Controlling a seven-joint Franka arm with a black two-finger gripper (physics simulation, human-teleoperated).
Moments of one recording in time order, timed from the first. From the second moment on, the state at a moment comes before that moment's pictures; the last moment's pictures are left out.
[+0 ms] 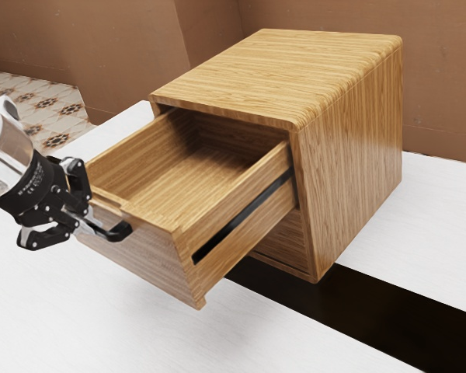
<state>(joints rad) 0.15 -0.76 -0.08 -2.23 0.02 1.89 -1.67</state>
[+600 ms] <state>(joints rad) 0.16 -0.82 -0.10 -2.25 0.00 1.87 -1.68</state>
